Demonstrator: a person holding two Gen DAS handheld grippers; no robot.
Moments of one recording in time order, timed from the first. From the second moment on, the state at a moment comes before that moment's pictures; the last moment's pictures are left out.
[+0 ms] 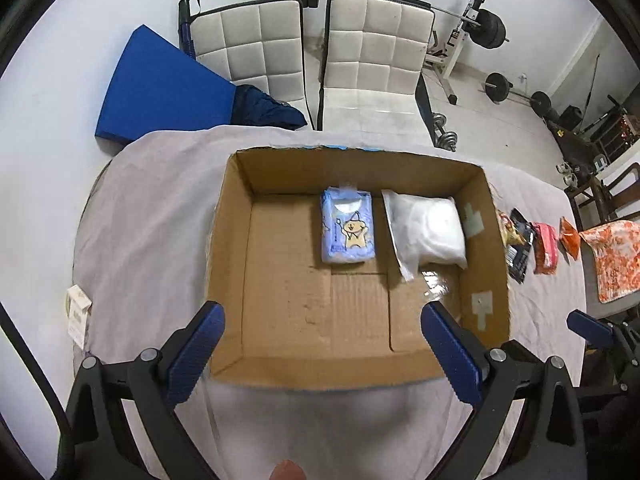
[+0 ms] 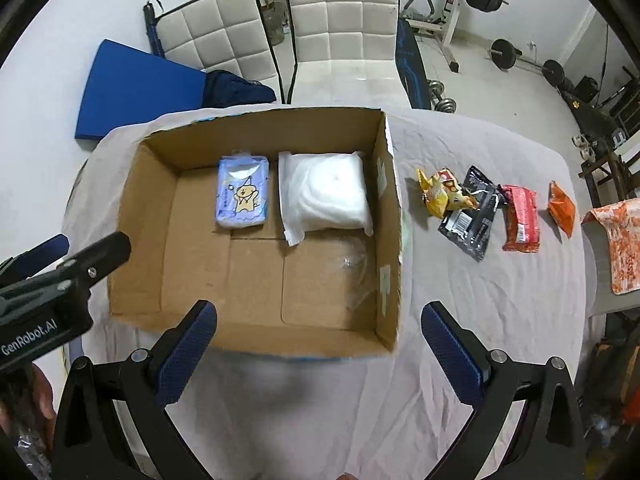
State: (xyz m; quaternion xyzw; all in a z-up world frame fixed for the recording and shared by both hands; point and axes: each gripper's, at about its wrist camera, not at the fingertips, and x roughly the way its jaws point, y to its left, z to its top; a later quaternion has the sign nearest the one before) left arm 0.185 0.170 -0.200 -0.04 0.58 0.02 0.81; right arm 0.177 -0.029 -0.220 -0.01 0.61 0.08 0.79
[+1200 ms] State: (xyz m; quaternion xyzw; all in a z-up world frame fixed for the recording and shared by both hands) left arm 0.337 -0.157 -0.317 0.04 0.66 -0.03 0.75; right arm 0.334 -0.373 -0.381 0.13 0.69 -0.02 0.71
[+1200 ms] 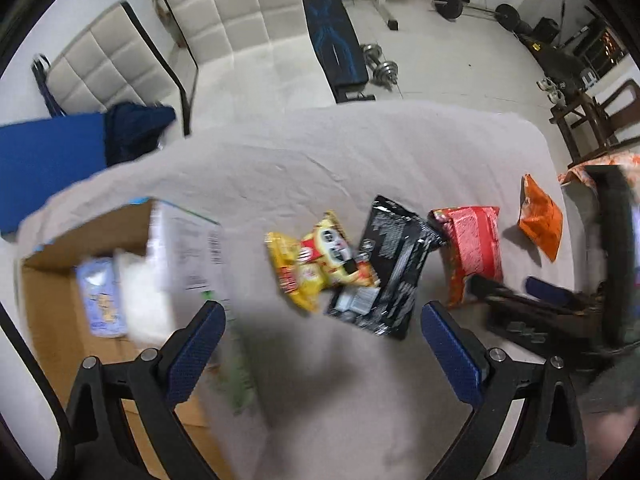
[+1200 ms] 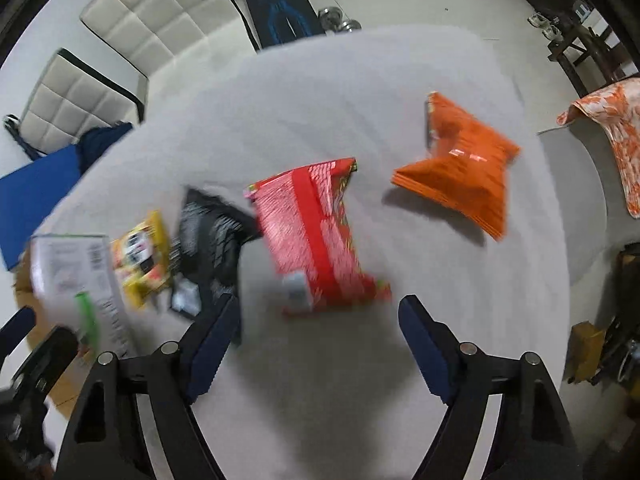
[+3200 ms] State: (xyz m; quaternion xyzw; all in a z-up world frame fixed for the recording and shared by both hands) left arm 0.233 -0.222 -0.432 0.08 0.75 -0.06 0.65; right arm 0.233 -0.388 -0.473 0.06 0.78 -0.03 0.62
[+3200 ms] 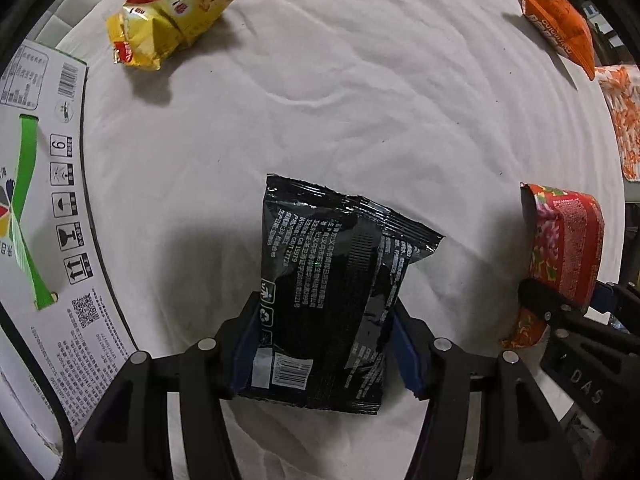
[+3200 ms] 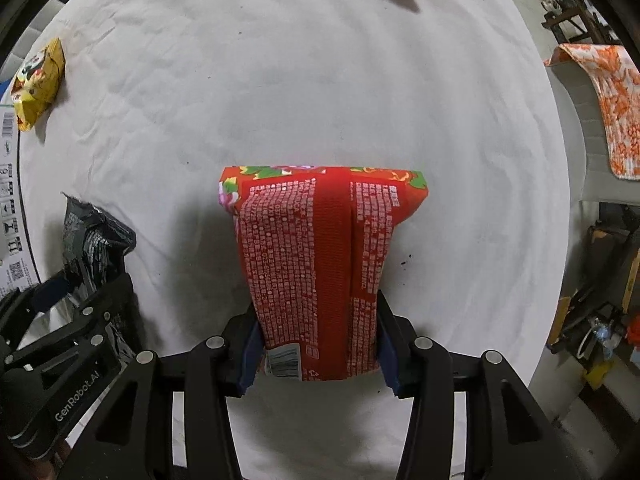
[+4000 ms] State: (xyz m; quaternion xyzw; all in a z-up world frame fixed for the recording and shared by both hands) left arm 0.236 -0.230 -0.336 0.04 0.68 -0.06 0.73; right arm 0.211 -0.380 -0.403 0.04 0.73 -0.02 0.68
